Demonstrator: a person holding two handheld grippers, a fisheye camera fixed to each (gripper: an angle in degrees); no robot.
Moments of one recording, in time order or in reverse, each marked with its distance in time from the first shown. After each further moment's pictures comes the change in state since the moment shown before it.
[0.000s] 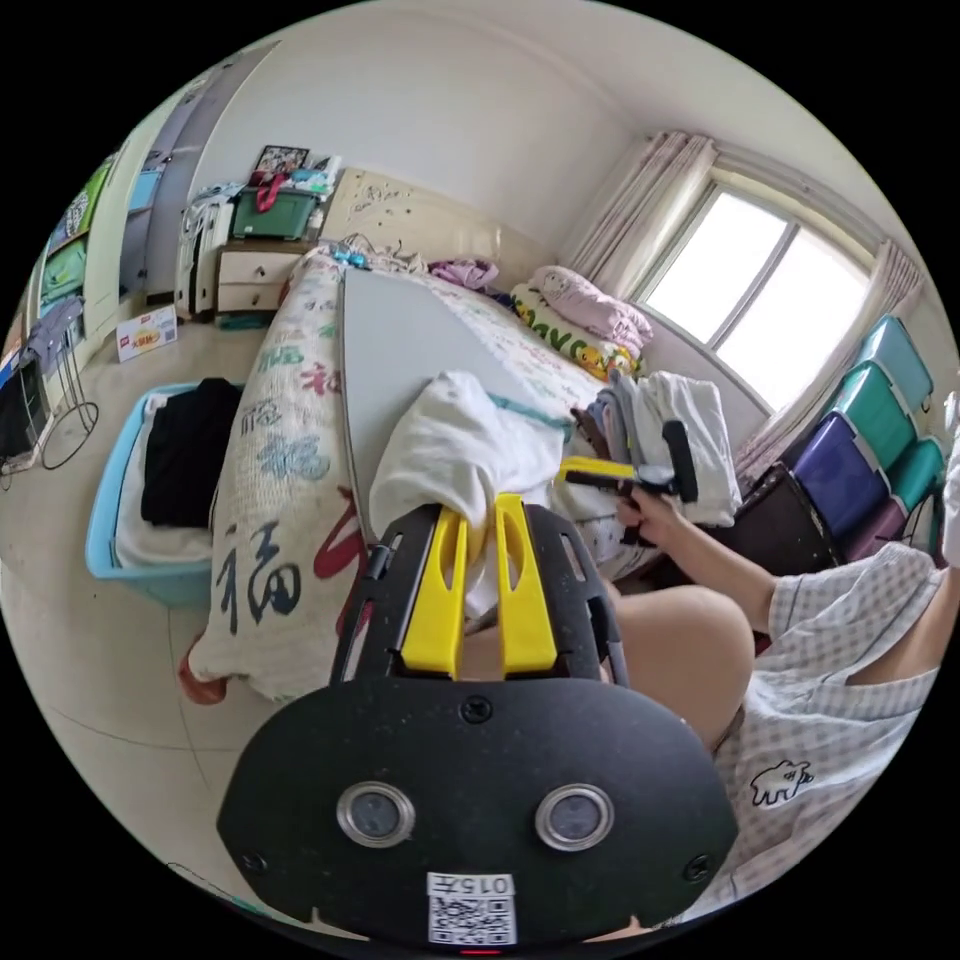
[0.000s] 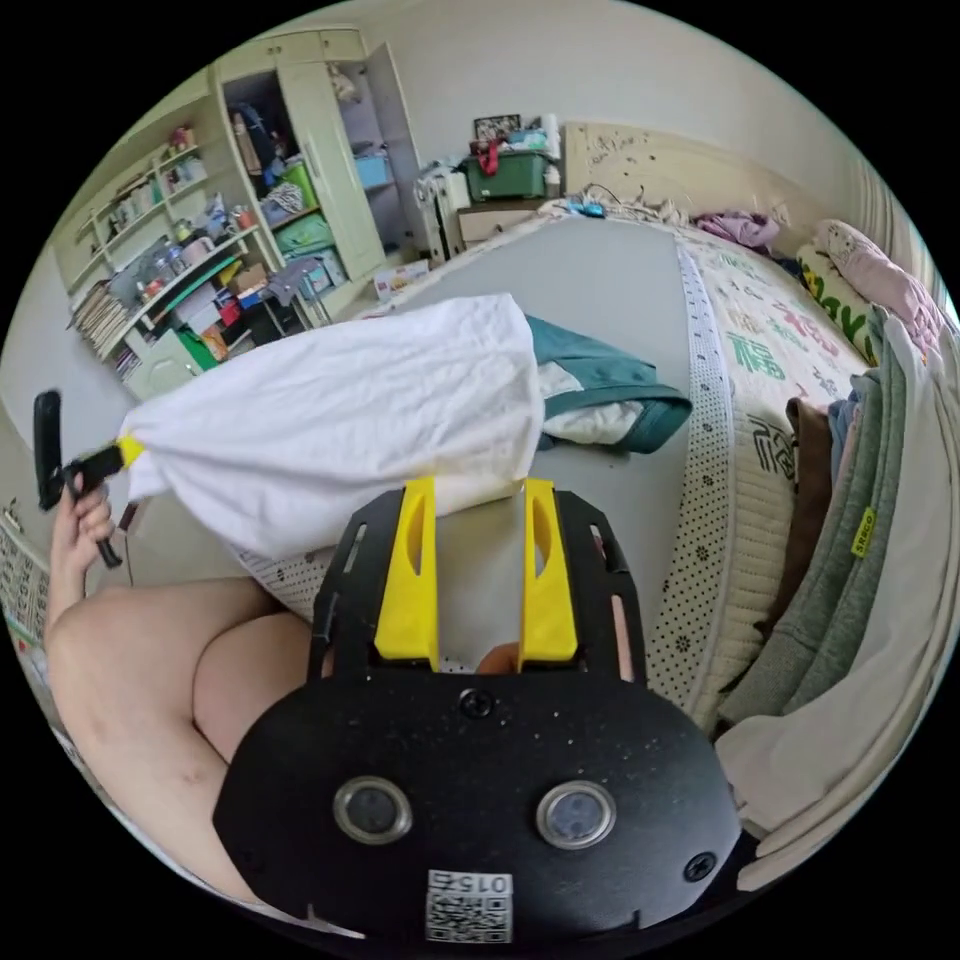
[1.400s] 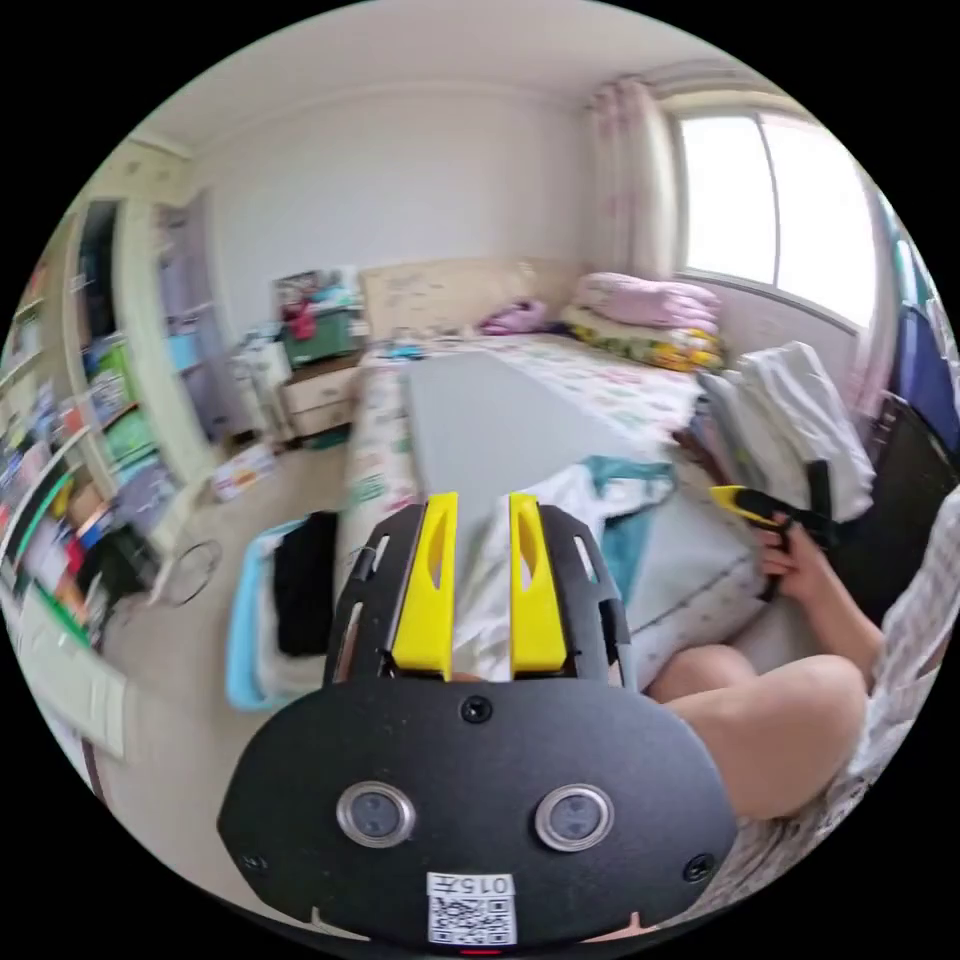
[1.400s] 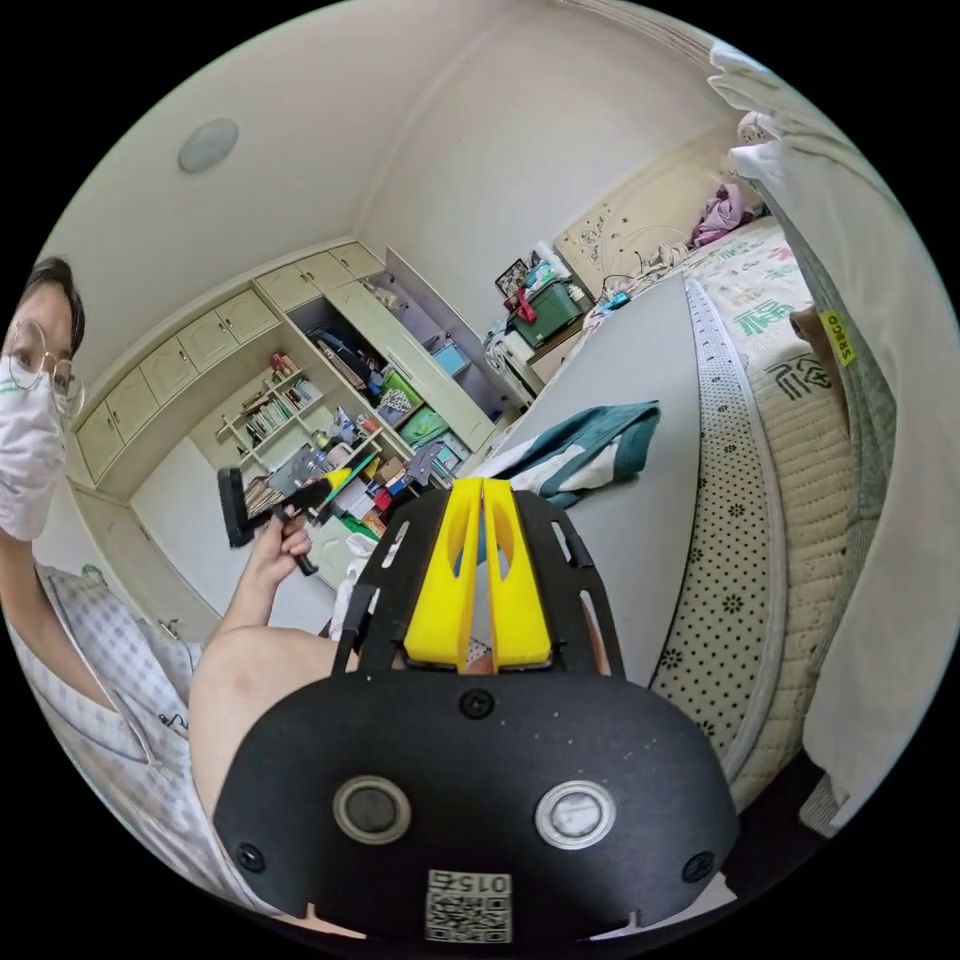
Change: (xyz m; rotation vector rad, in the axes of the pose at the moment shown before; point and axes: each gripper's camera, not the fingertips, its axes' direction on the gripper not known) left arm 0.039 -0.160 -0.041 0.131 -0.411 0.275; right arm 0.269 0.049 -0.051 0.488 -0.560 0.251
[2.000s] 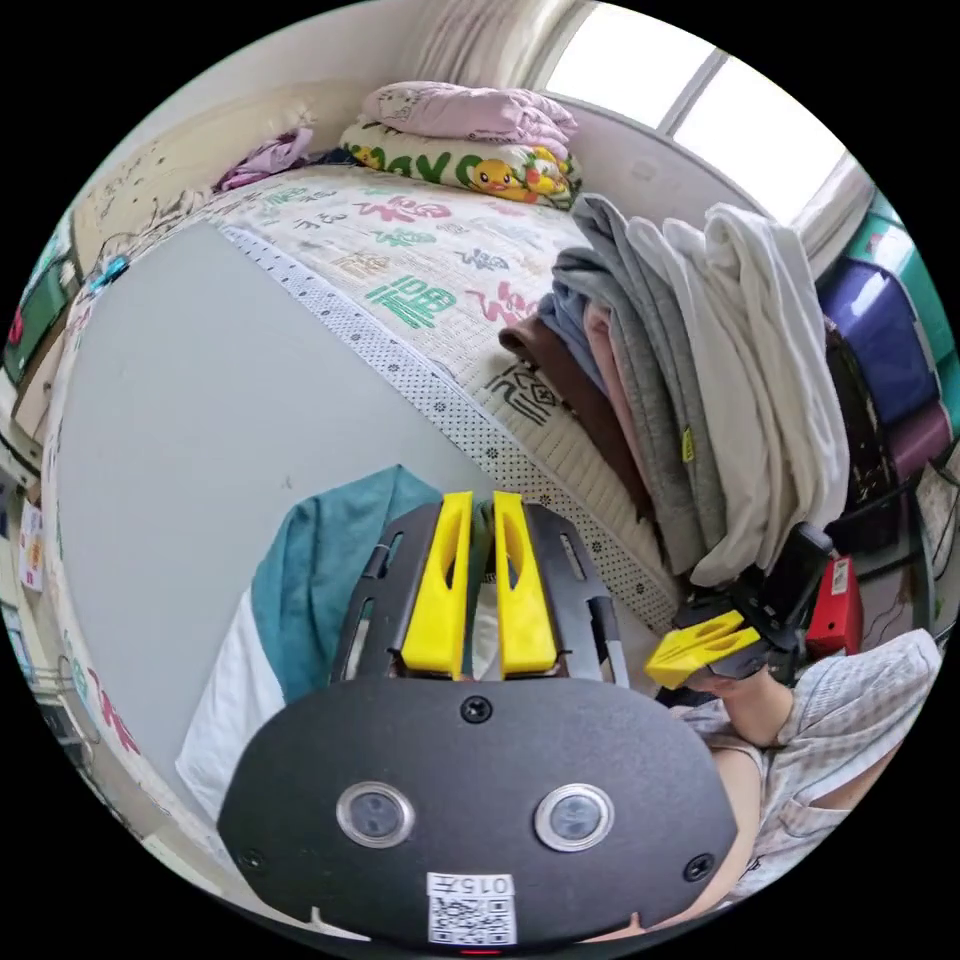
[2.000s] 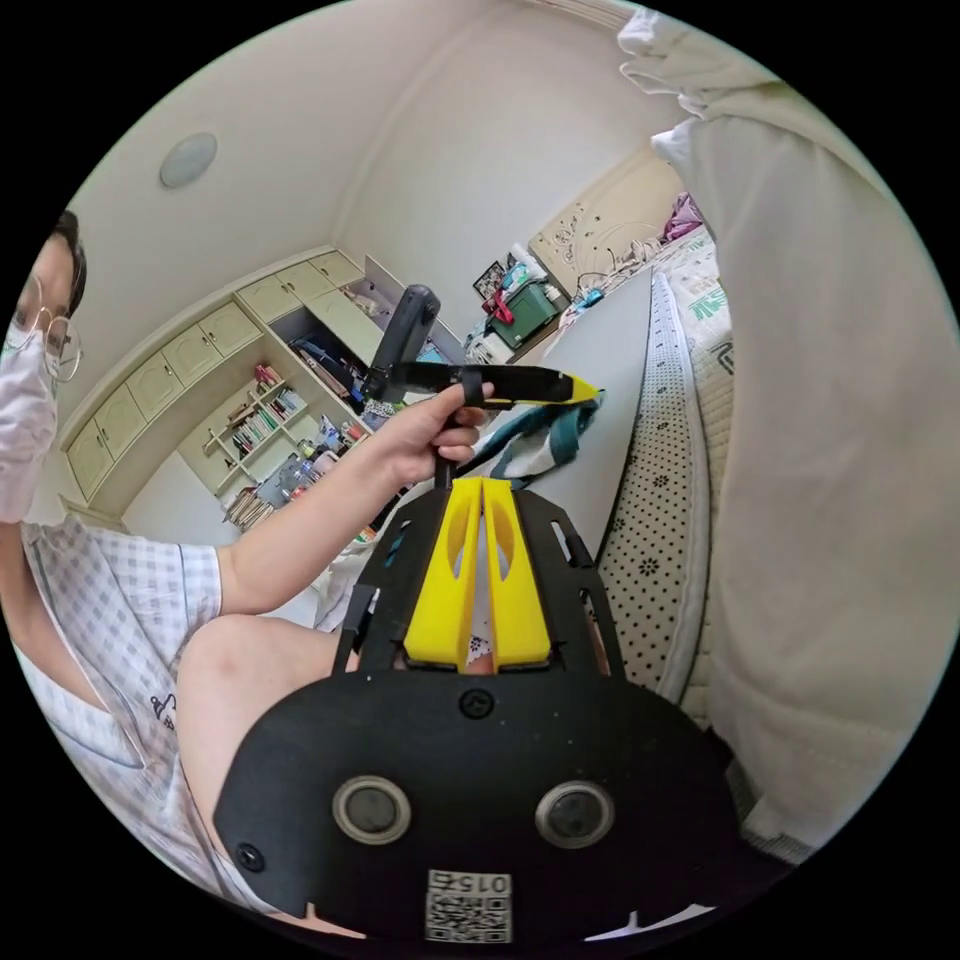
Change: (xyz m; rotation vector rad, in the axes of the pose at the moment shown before) left arm 0.228 -0.164 0.307 -0.516 0.550 0.237; right arm 0.040 0.020 -0.001 0.009 0.034 0.045
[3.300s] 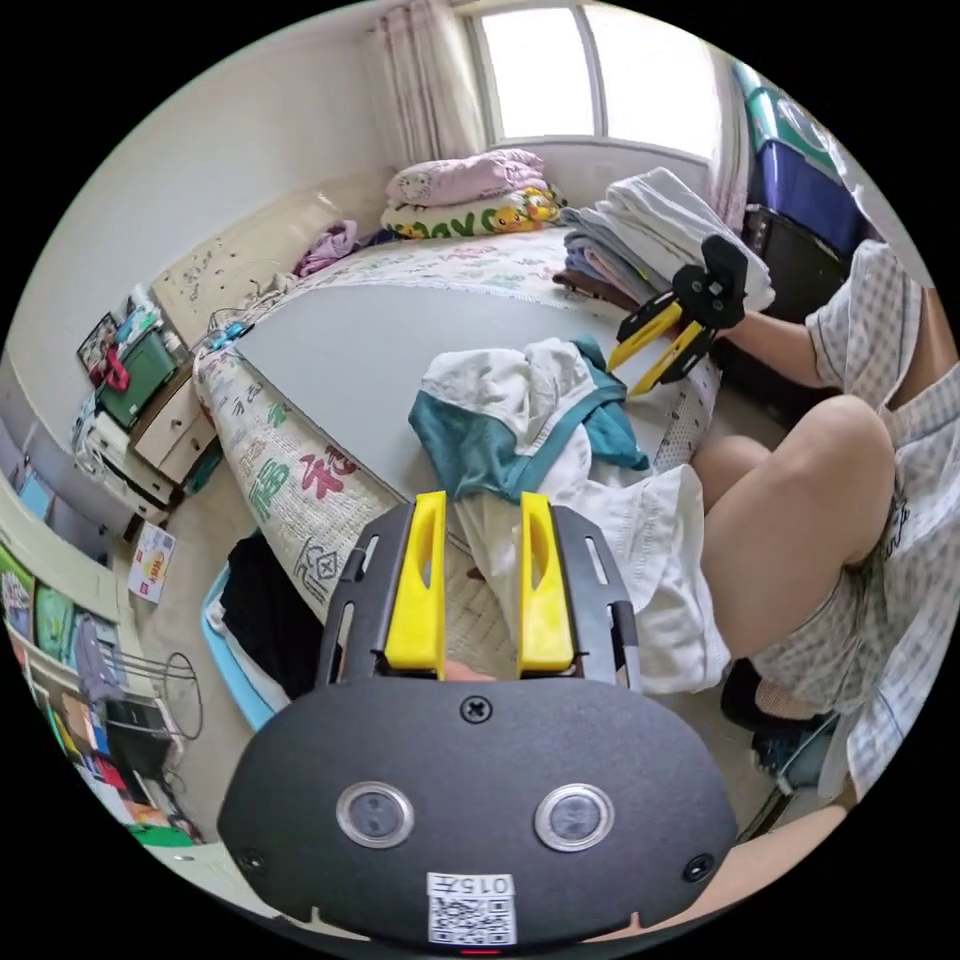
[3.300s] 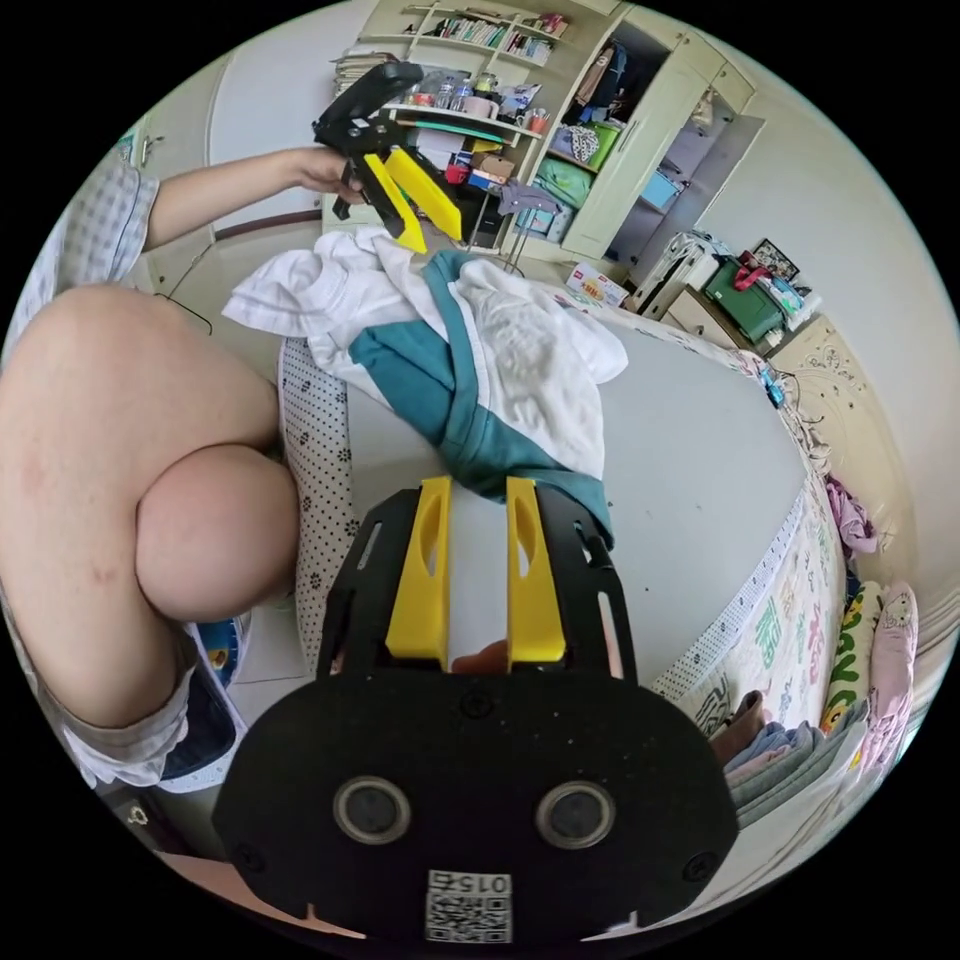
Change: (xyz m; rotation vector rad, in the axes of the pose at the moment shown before) left arm 0.037 0.319 -0.145 0.150 -0.321 0.221; right arm -0.215 0.119 0.248 -0.735 0.311 -1.091
